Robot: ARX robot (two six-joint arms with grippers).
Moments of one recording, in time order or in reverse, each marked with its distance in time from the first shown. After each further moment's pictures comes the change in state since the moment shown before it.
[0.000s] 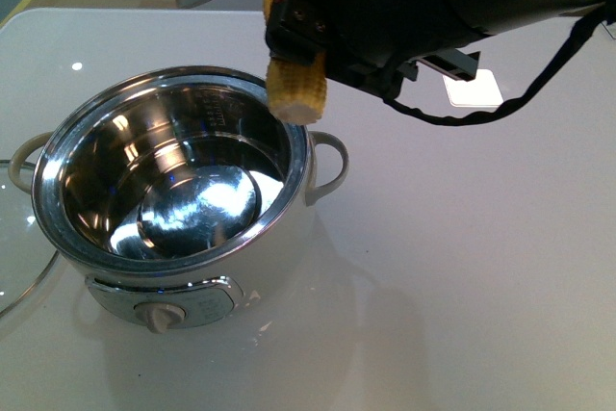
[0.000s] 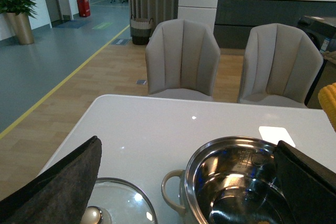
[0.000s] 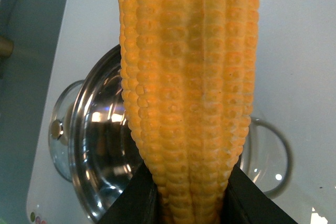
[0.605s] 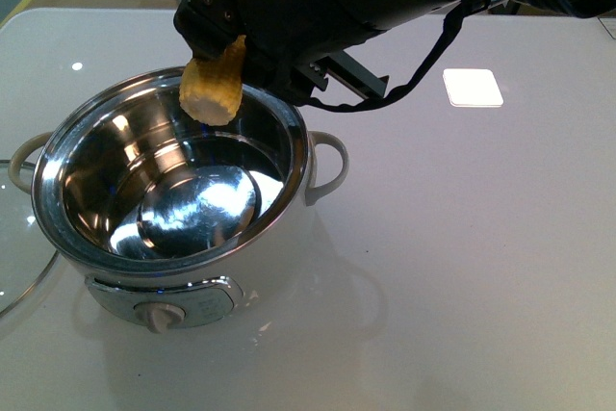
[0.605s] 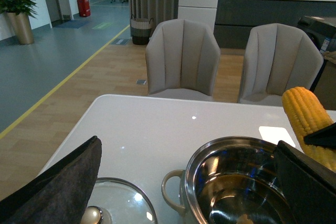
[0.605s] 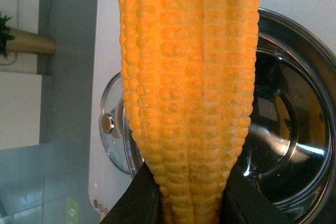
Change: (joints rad) left arm 0.000 0.000 0.000 0.000 0.000 0.000; right arm 0.066 0.127 0.142 -0.013 -0.091 0.214
